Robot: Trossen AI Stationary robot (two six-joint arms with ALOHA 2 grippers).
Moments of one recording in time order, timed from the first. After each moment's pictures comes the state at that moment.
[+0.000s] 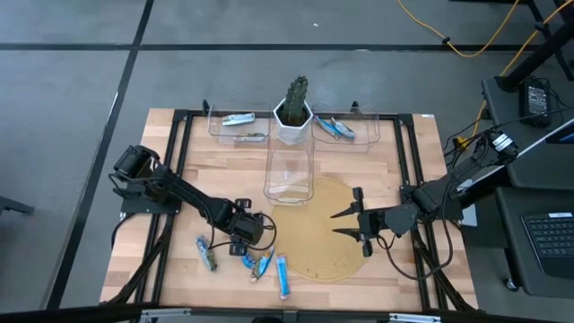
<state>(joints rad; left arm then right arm) -0.40 1.71 0.96 -0.57 -0.15 -0.38 0.61 1.12 0.73 -0.02 0.51 -0.09</state>
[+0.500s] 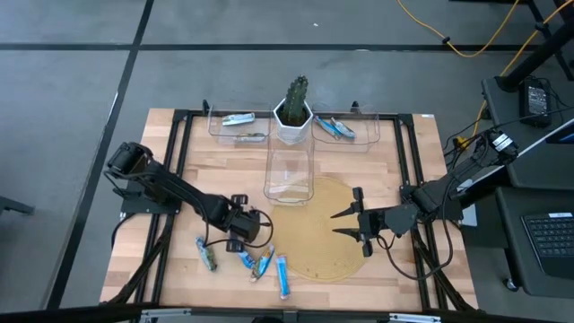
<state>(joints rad) -0.40 1.63 0.96 -0.65 -0.20 -0.38 0.60 1.12 0.73 -0.02 0.50 -0.09</state>
